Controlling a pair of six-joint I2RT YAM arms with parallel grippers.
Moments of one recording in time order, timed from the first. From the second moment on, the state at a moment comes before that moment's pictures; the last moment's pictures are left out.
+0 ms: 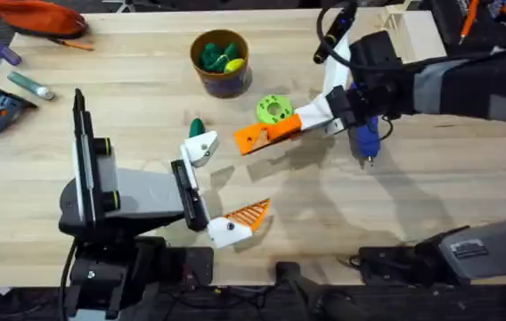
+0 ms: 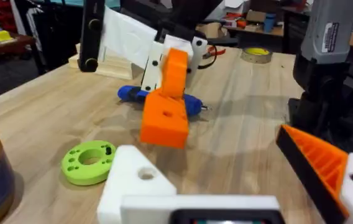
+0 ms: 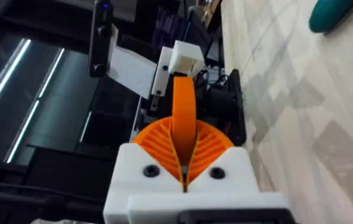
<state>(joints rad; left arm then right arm) -0.04 0.01 0.01 -0.12 1.17 0.09 0.31 1.67 0.86 -0.33 -1.56 0.09</state>
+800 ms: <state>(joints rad) -0.04 0.01 0.01 -0.12 1.17 0.09 0.36 1.67 0.86 -0.33 -1.56 0.24</state>
